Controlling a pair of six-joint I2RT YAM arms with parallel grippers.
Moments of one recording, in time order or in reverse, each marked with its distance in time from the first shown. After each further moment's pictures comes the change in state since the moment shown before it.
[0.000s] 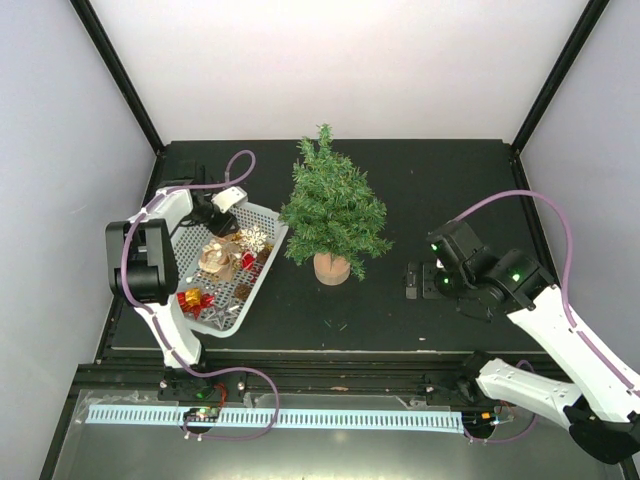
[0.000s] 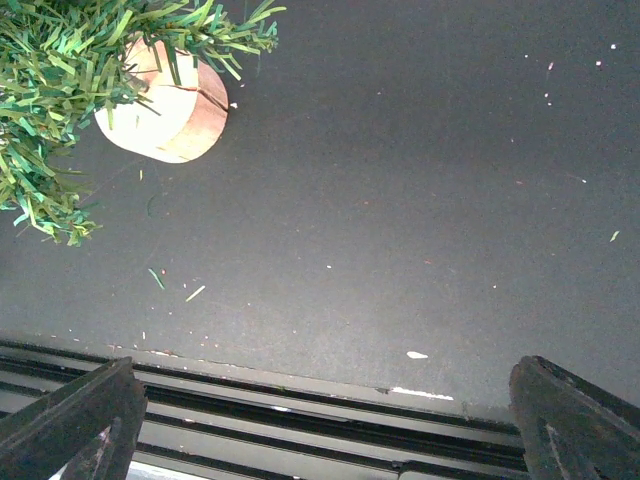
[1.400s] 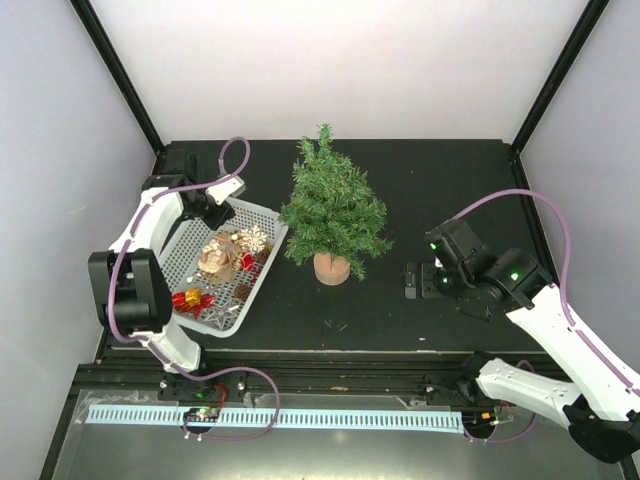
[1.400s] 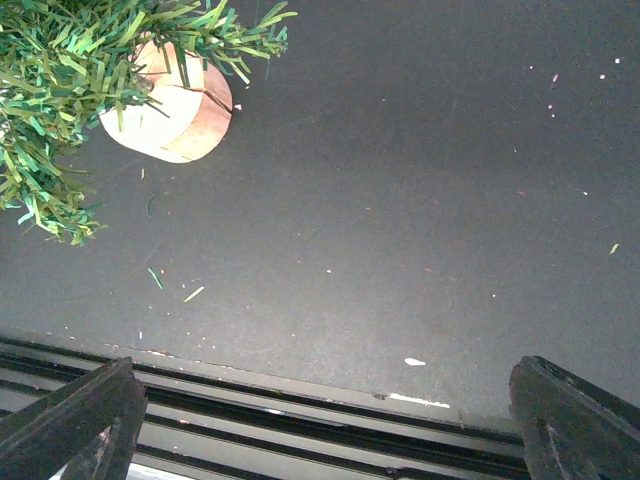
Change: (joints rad) left arm -0.024 -0.186 0.003 -0.105 0.074 -0.026; right arm 0.000 0.007 0.000 0.009 0.000 -0.030
